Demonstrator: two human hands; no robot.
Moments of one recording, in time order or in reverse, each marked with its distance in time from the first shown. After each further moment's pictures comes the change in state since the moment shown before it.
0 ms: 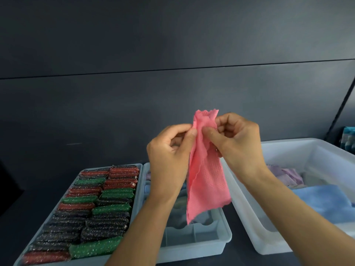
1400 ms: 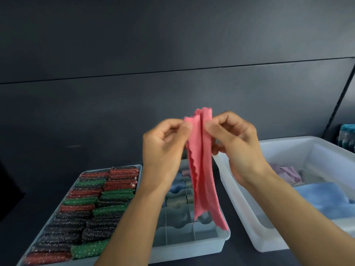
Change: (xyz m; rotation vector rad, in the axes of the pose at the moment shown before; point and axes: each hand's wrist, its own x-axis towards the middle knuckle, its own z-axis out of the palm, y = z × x) left_hand 0.008 0.021 -0.007 -0.175 -0.100 -0.194; right_hand -0.008 -0.013 -0.005 0.334 -0.116 0.098
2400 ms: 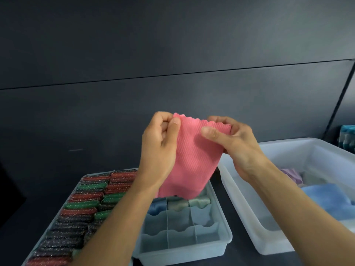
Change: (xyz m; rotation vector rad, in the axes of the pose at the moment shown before) left_hand 0.016 0.001 -0.011 0.274 -0.021 0.205; right_hand 0.013 0.002 -0.010 -0.121 0.010 0.207
